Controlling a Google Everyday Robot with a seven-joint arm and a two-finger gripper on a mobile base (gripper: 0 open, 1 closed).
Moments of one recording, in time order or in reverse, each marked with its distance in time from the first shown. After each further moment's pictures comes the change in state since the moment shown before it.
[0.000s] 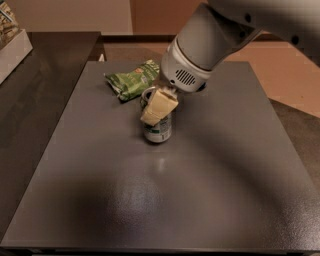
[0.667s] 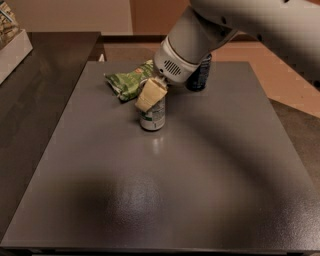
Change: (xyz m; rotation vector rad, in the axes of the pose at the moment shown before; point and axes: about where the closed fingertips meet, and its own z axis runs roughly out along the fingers) arm -0.012 -0.052 0.031 0.028 -0.012 0.143
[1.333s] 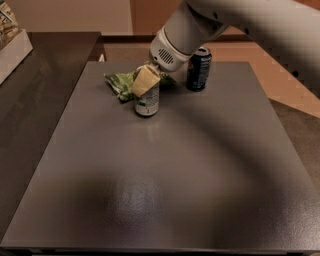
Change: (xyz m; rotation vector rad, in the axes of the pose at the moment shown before) arm -0.024 -0.042 0.010 0.051 -0.065 0.052
